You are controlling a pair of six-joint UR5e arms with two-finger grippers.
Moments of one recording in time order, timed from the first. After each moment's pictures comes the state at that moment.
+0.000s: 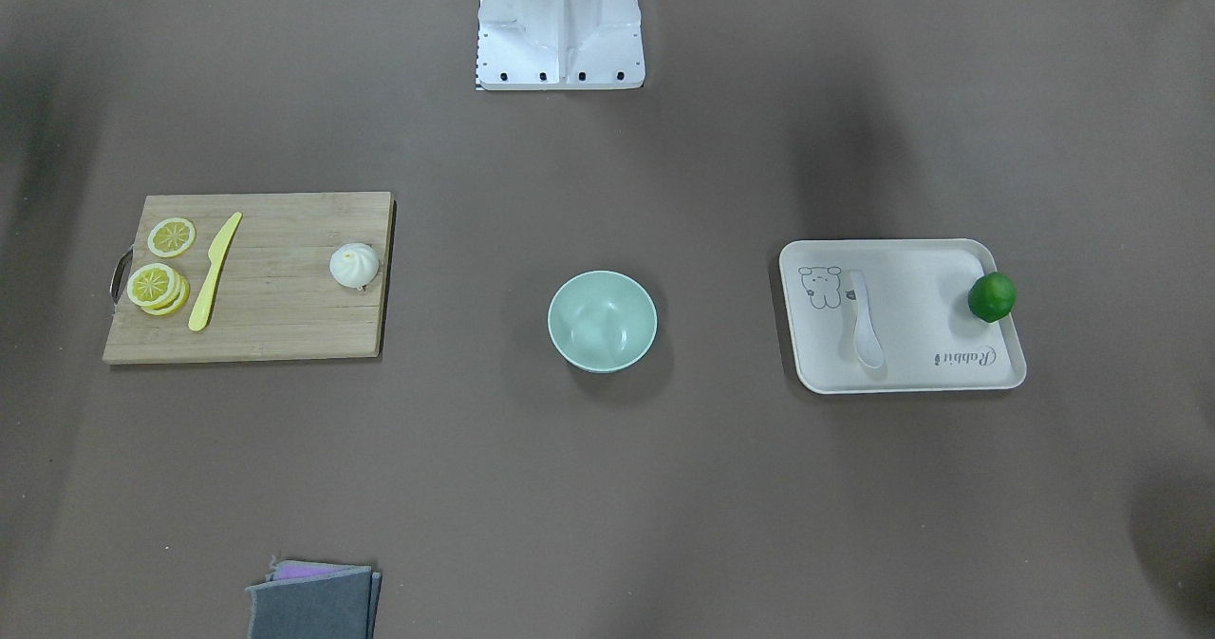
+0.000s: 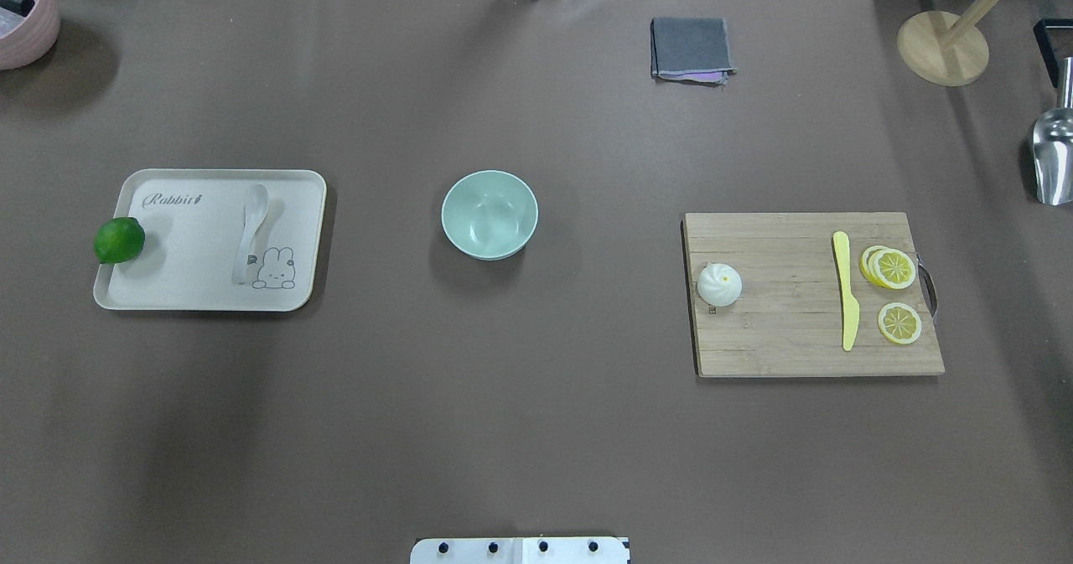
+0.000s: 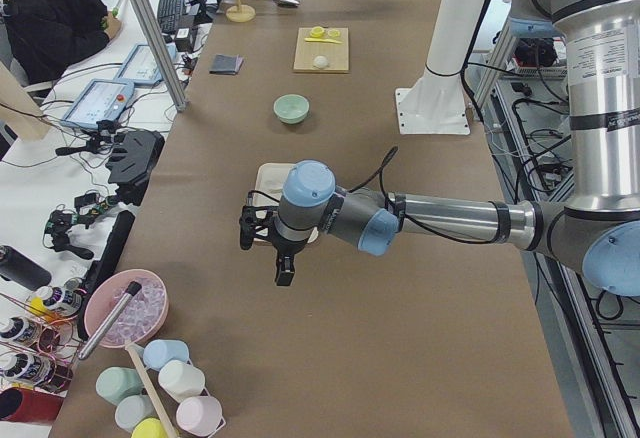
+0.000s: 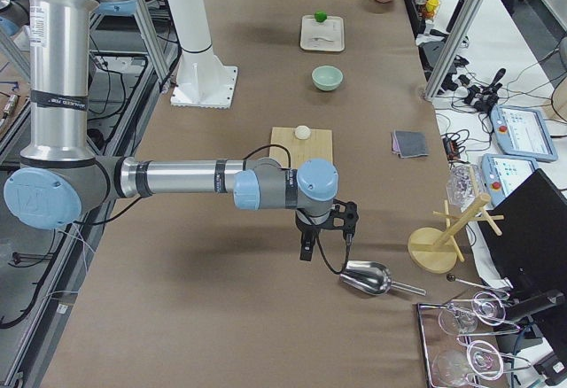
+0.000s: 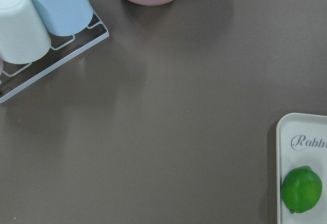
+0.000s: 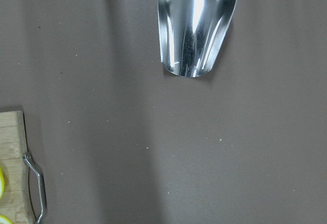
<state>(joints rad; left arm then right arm) -1.52 -1.40 -1.80 -1.94 -2.31 -0.43 1.53 -1.66 1.71 -1.55 2.38 0.19</state>
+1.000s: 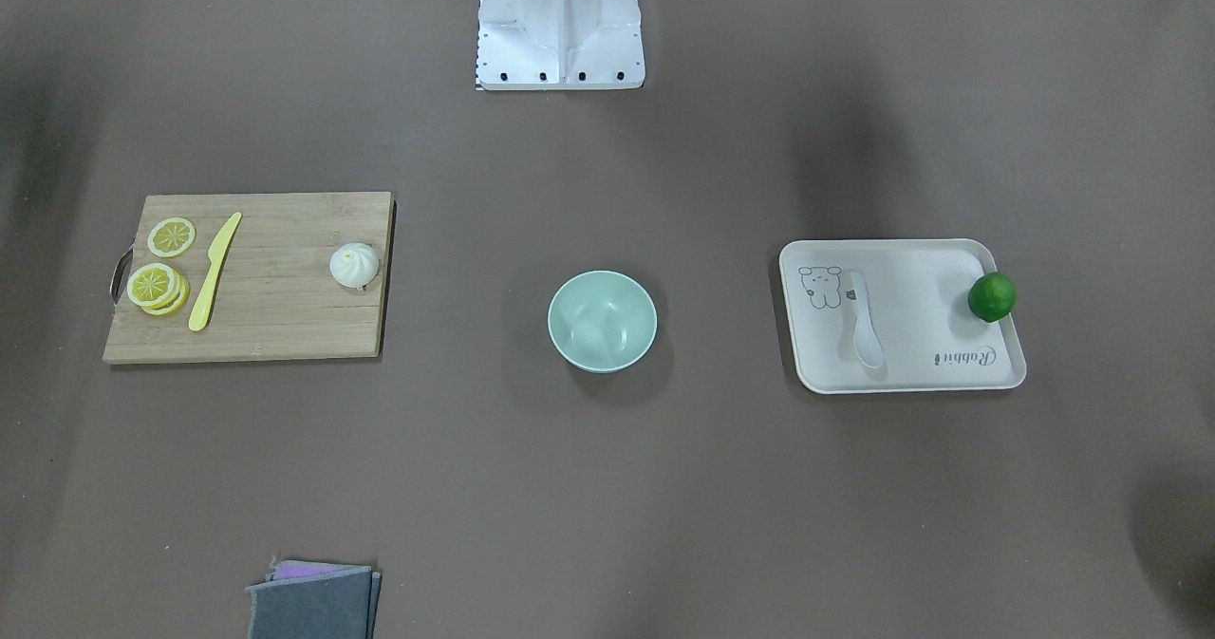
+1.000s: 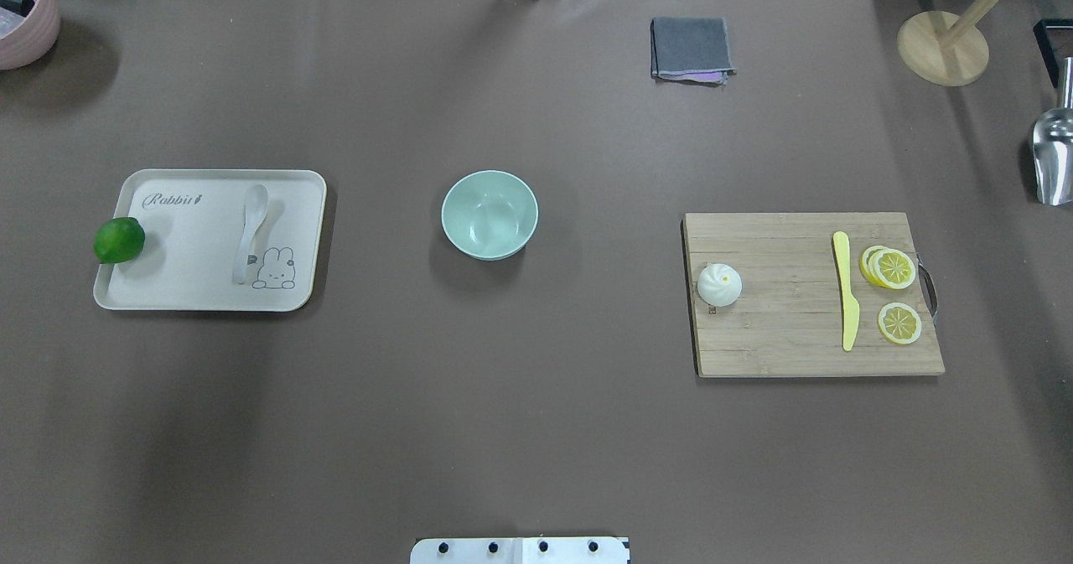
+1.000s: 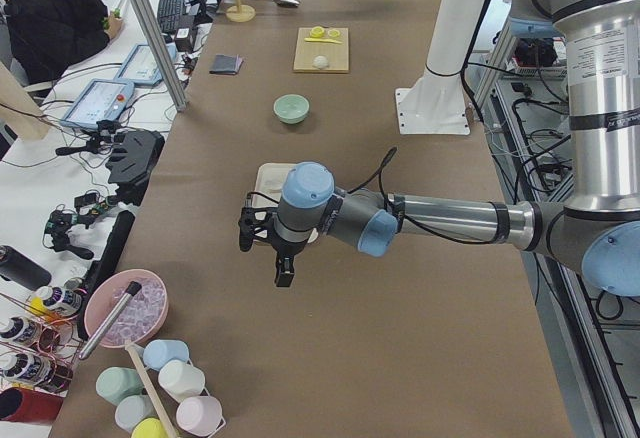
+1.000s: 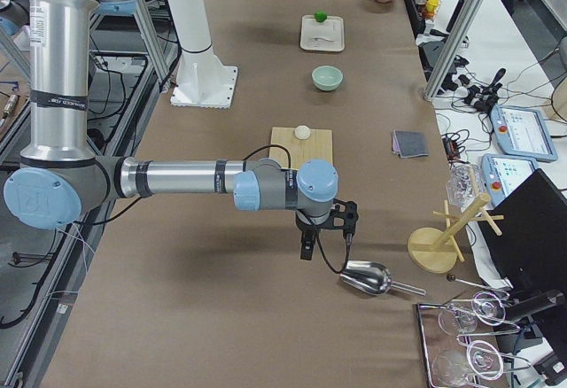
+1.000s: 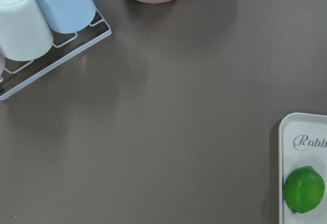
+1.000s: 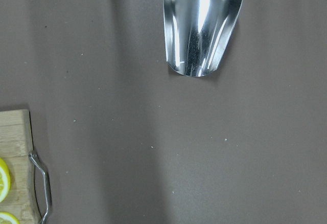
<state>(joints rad) -1.52 -1.41 -1.80 -1.94 -2.31 -0.43 1.53 -1.66 1.71 -1.54 2.40 0.19</state>
